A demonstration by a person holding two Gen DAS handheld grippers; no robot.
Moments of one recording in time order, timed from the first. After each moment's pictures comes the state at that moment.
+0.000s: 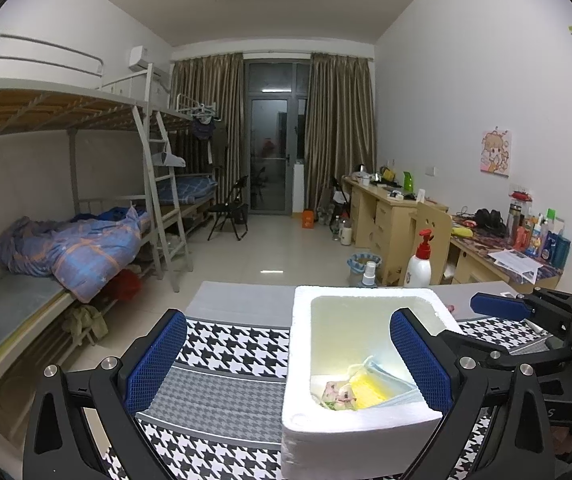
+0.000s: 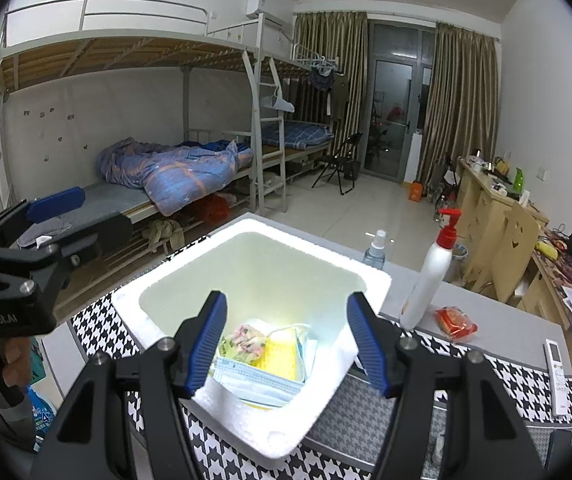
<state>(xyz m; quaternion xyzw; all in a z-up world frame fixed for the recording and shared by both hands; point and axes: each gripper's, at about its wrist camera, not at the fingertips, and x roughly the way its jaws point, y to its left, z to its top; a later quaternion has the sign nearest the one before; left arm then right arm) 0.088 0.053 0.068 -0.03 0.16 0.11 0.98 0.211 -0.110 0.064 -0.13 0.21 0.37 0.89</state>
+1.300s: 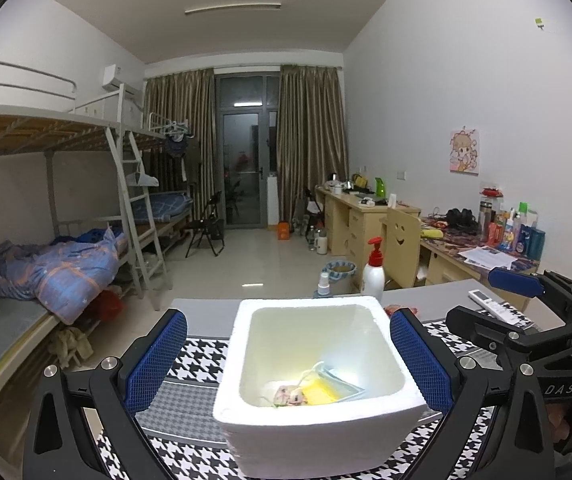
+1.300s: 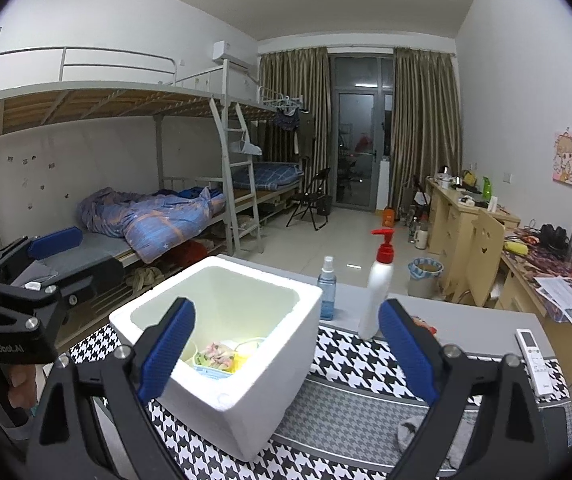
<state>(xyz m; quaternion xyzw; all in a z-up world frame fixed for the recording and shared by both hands) 0.079 0.002 0.080 0.00 0.14 0.07 0.99 0.198 -0.176 0.080 -0.06 0.15 0.34 0.93</state>
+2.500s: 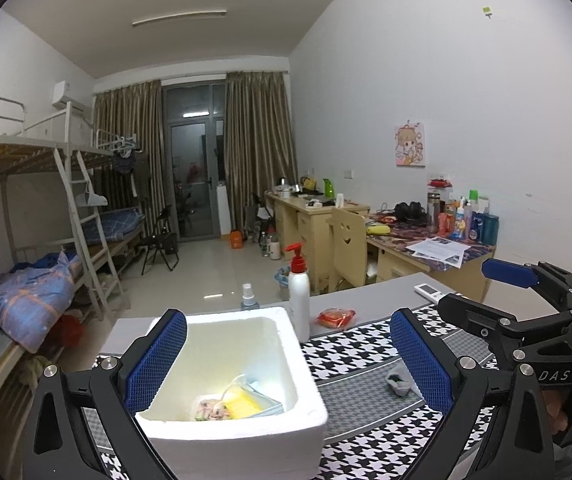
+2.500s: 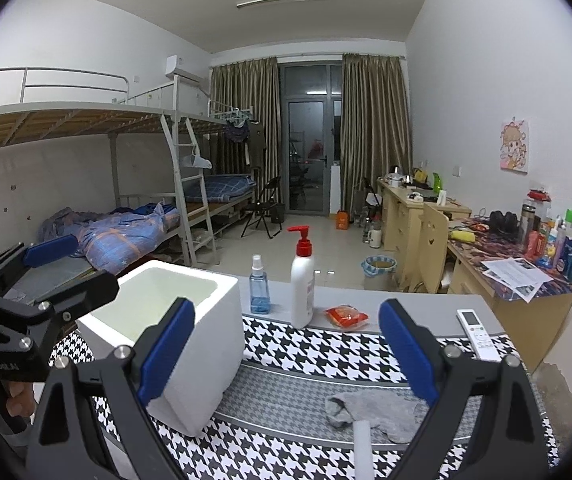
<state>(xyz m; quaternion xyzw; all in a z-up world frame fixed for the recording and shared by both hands) 0.090 -0.058 0.087 0.03 0.13 -0.02 0.99 0.187 -0.248 0.080 -0.04 0.14 0.25 0.96</state>
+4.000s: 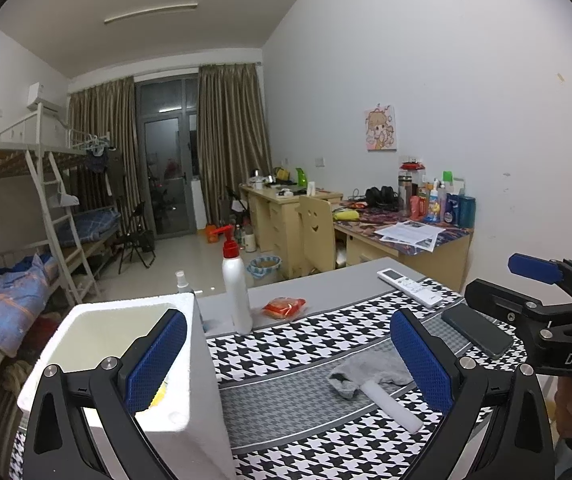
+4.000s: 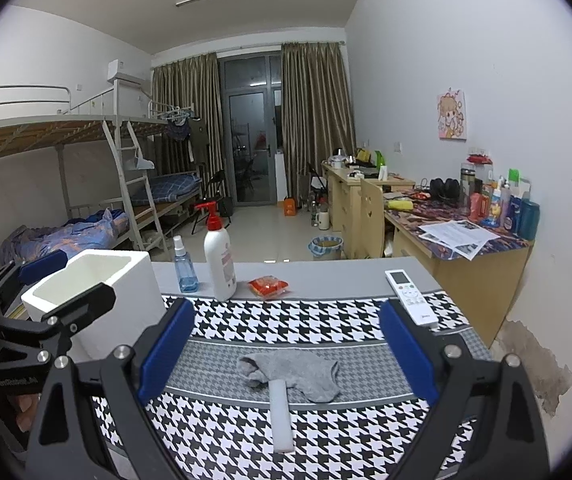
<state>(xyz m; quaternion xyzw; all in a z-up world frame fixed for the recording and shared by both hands) 0.109 -0.126 0.058 0.04 0.15 -0.06 0.99 0.191 -0.332 0.055 0.00 0.17 0.16 0.97</state>
